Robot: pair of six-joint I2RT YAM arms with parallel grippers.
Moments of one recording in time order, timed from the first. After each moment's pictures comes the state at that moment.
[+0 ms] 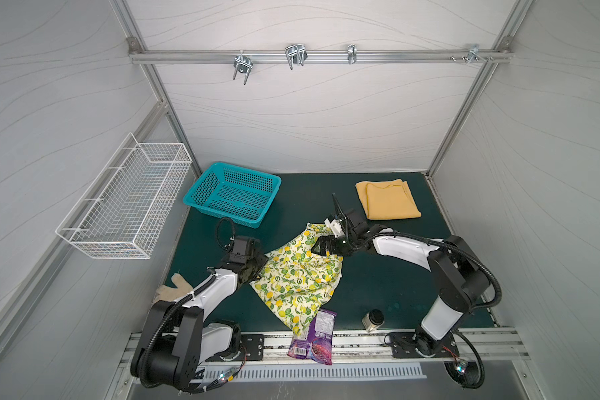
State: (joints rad) left arm -0.16 1.22 0.45 -0.21 0.07 -1.05; right arm 0.70 1.71 1.01 -0.24 -0.46 0.52
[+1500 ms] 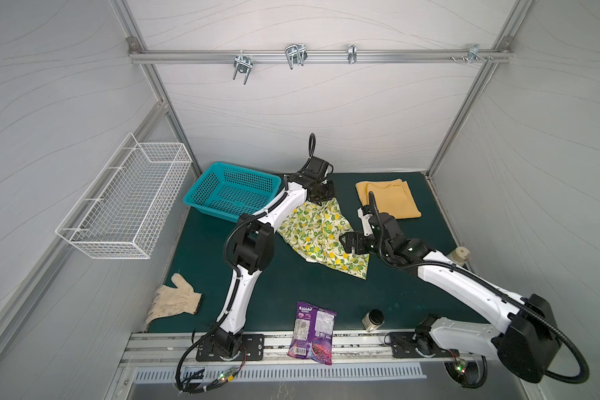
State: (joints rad) left arm -0.52 2.31 2.17 -0.71 0.26 -0.53; right arm 0.69 1.18 0.84 -0.37 0.03 0.42
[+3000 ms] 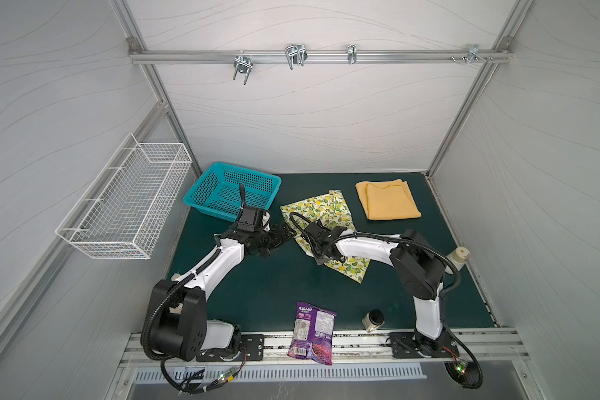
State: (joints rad) left arm -0.22 1.35 0.83 -0.42 0.49 -0.71; right arm 0.96 1.98 1.34 -0.67 0.44 0.43
